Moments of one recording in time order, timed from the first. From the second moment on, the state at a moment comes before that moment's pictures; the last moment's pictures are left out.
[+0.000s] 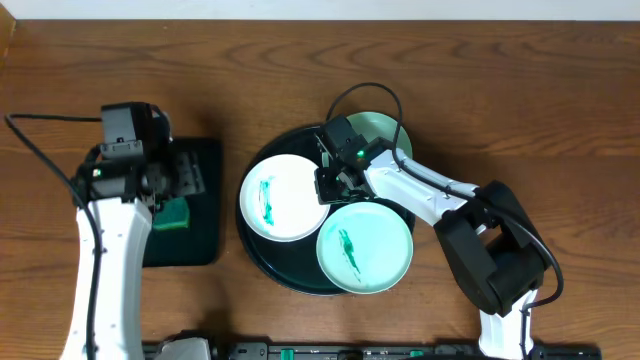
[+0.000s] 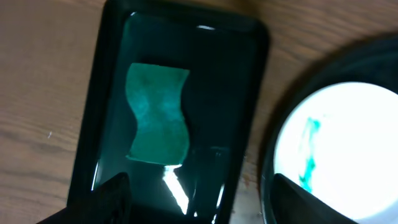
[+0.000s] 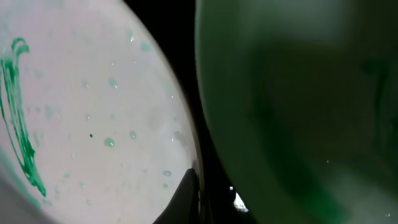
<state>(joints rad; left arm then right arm) 0.14 1.32 1.15 -0.98 -0.04 -0.09 0.67 2.05 1.35 -0.57 -0.22 0.52</state>
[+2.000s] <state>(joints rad) 0.34 1.84 1.18 -0.84 0.06 0.04 0.67 2.05 1.35 -0.57 -0.23 0.51</state>
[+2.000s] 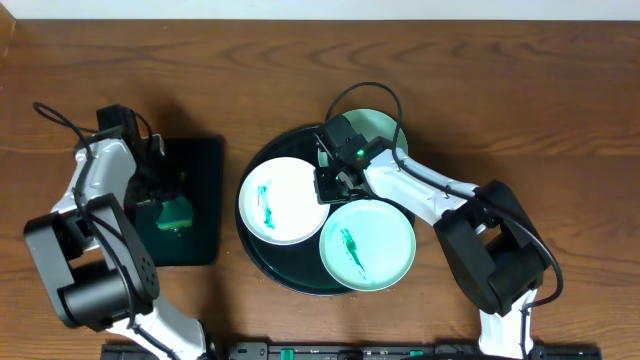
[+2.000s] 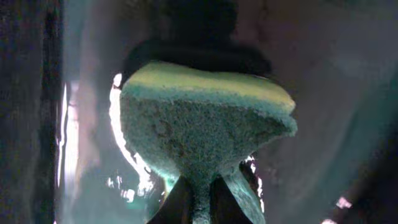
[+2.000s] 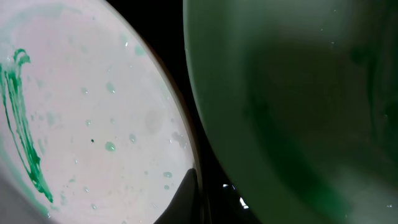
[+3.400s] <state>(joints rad) -0.19 1.80 1.14 -0.87 0.12 -0.52 0.66 2.05 1.36 -0.59 -0.26 0.51</state>
